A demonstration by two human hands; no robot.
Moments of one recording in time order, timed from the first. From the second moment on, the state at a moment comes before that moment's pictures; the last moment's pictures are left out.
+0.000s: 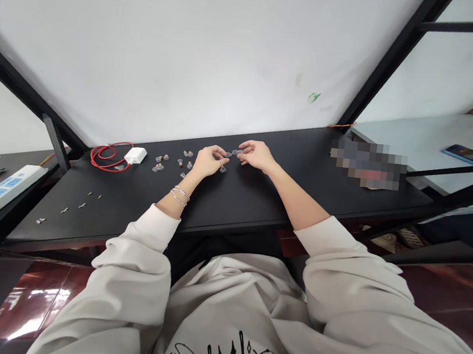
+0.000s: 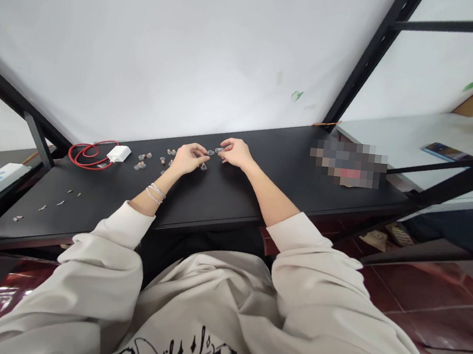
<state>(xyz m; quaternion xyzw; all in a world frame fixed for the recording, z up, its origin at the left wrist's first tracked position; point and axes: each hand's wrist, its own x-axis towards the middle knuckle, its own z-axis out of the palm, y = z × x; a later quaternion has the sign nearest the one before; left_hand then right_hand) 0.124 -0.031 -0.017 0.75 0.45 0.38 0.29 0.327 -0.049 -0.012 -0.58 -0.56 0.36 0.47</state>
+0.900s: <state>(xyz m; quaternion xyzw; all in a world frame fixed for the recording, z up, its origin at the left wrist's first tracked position) 0.124 -0.048 0.002 0.81 0.44 0.29 0.25 0.329 -0.056 -0.003 -0.60 -0.59 0.34 0.42</state>
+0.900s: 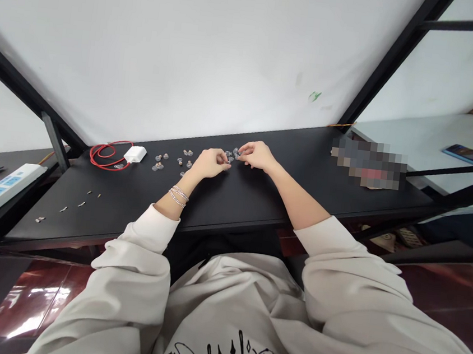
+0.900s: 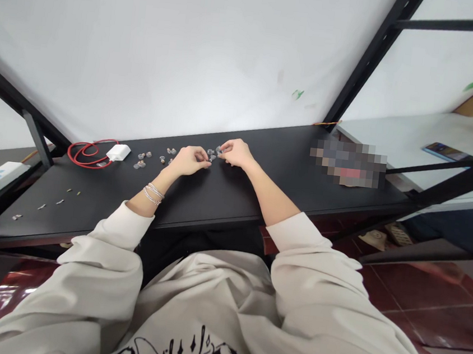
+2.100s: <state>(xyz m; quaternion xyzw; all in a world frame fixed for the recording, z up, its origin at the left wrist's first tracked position) 0.127 -0.043 -0.005 0.76 0.46 0.38 0.27 0.311 -0.064 -0.007 -0.47 -0.66 0.42 0.41</state>
